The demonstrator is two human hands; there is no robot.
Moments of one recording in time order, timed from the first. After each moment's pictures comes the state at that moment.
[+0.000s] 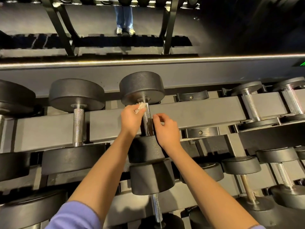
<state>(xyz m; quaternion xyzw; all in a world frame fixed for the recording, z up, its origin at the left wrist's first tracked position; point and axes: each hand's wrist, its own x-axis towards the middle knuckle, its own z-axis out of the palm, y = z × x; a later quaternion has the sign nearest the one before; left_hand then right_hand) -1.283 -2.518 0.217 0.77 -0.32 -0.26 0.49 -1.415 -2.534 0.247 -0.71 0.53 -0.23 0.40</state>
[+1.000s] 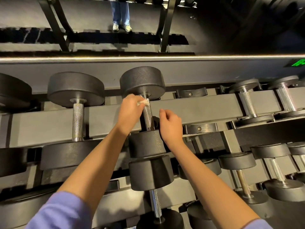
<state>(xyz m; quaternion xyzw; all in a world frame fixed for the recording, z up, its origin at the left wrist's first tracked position) -1.266 -2.518 0.230 0.78 -0.49 -0.15 0.37 -1.415 -2.529 0.251 -0.68 0.55 -0.27 0.40</state>
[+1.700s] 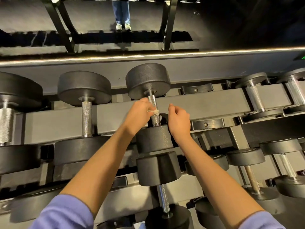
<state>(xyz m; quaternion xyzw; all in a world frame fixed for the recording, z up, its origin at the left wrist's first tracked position) -1.274 -2.501 0.229 0.73 -0.59 -0.18 0.28 -1.416 -2.535 0.243 -0.65 0.58 -0.28 0.39</state>
